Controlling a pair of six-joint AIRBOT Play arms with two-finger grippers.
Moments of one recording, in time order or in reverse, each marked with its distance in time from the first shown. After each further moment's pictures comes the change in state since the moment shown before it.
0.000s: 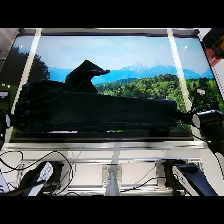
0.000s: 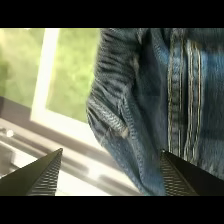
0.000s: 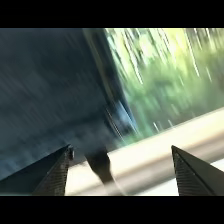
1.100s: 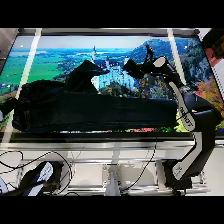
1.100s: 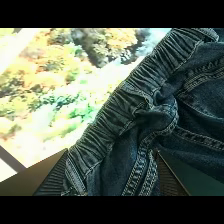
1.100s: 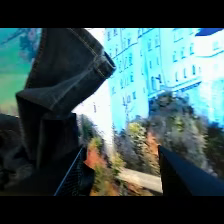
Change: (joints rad) left arm 0.000 0.000 0.109 -0.120 0.113 -0.356; right arm 0.150 -1.145 1.076 1.166 -0.251 -0.462
